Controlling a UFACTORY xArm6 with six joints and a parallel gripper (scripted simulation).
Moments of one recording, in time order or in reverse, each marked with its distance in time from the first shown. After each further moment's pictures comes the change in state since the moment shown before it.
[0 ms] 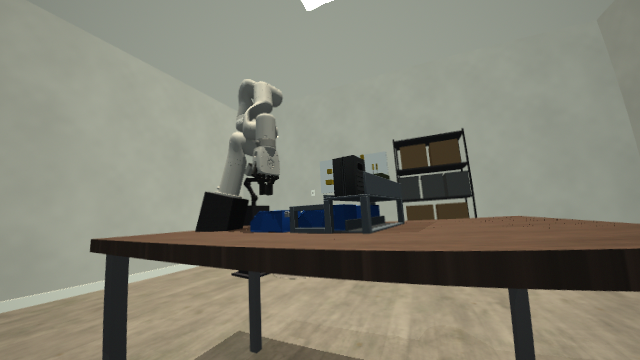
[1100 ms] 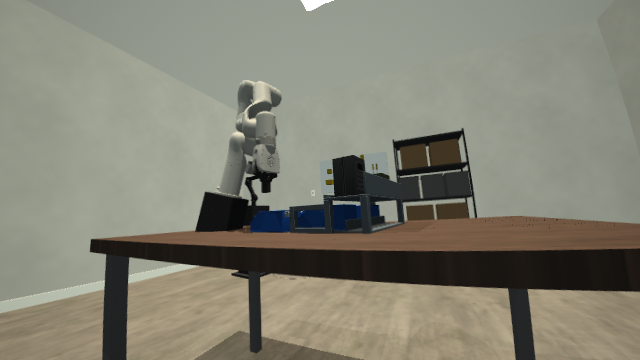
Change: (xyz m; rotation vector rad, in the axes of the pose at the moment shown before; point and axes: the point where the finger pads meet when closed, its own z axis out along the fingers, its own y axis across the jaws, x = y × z) arm 0.000 0.000 -0.008 0.000 0.001 0.000
